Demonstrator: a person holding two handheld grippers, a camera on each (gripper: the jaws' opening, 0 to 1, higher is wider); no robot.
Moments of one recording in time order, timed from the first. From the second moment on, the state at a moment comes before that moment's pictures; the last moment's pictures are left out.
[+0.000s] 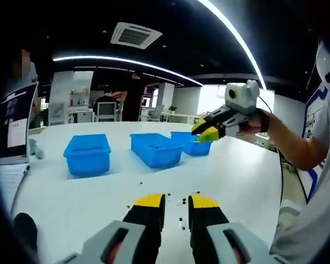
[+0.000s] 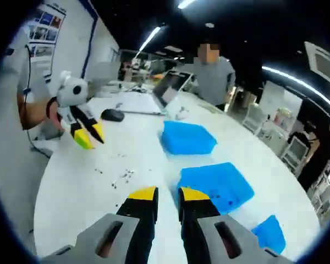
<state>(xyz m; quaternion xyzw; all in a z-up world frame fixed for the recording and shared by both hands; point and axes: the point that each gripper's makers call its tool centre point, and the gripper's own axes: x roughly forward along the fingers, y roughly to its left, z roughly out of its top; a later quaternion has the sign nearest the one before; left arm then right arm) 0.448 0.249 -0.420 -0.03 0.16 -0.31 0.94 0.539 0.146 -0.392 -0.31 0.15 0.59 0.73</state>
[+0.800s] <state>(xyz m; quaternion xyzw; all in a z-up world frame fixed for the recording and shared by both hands) 0.431 0.262 -0.427 -0.04 0.17 -0.30 0.94 0.488 0.158 -0.482 -0.39 0.31 0.62 0.61</state>
